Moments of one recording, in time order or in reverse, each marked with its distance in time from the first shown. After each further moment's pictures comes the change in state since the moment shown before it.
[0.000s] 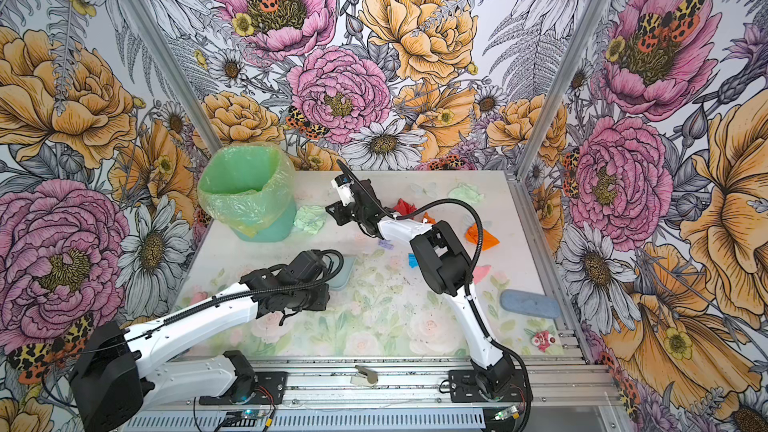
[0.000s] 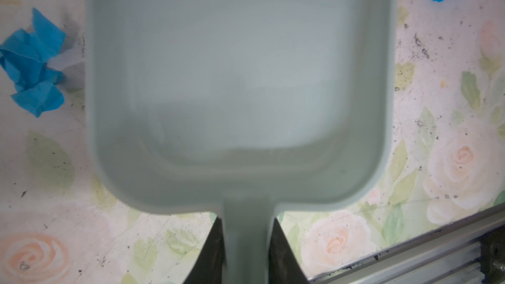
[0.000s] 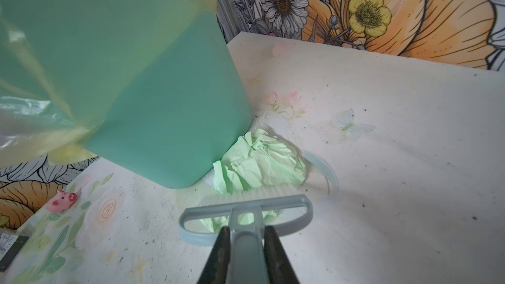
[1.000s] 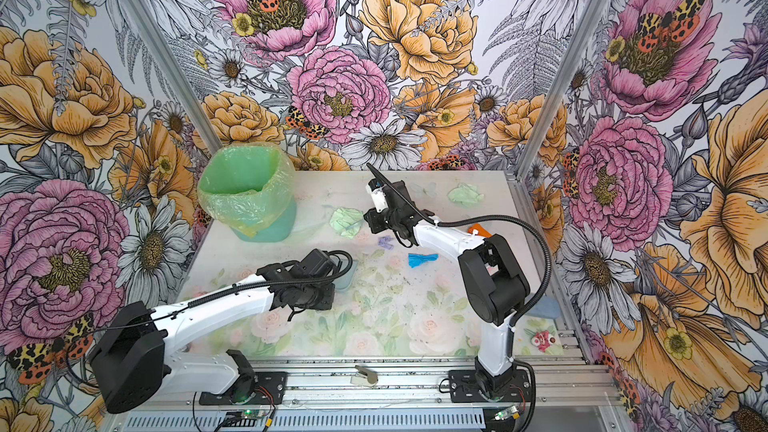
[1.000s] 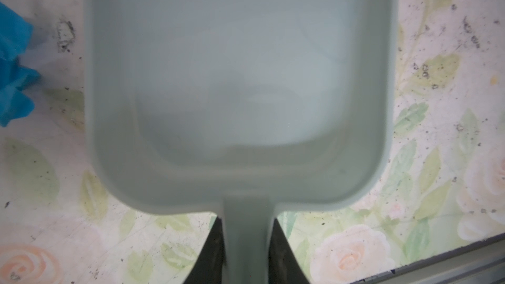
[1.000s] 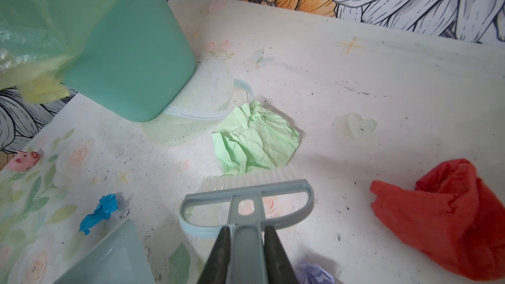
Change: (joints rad) left arm -0.005 0.138 0.043 0.007 -0.003 0.005; right arm -0.083 -0.494 -0.440 -0.251 0.136 -0.091
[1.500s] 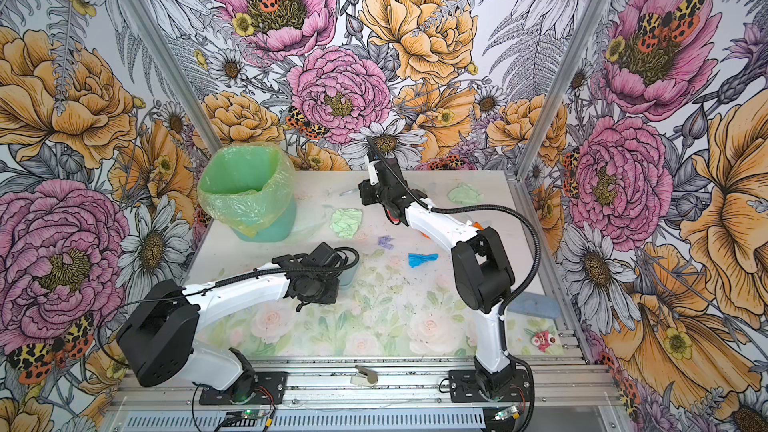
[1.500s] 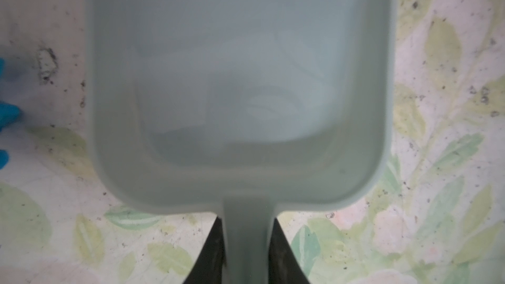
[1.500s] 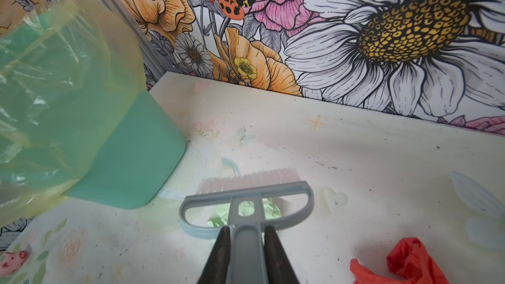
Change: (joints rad) left arm 0.066 0.157 0.051 0.043 0.002 0.062; right arm 0.000 0.172 0.346 -0.037 0.138 0.114
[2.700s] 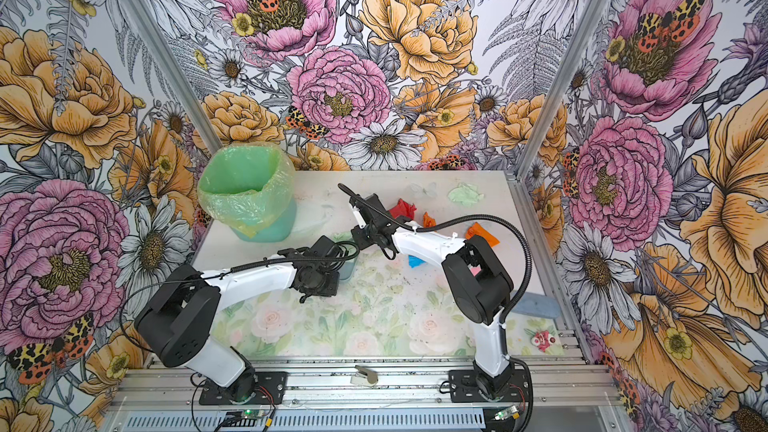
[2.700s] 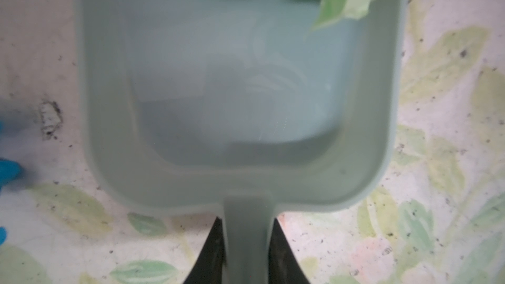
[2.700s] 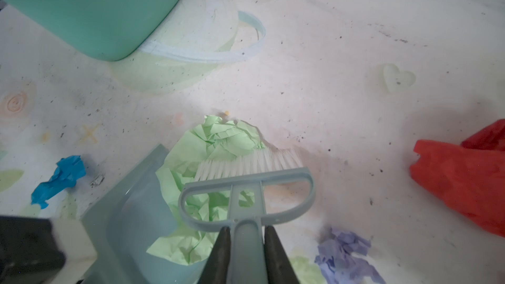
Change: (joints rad) left arm 0.066 0.109 0.032 0.060 0.004 0.051; right arm 0.168 -0.104 -0.283 -0.161 0.068 -0.133
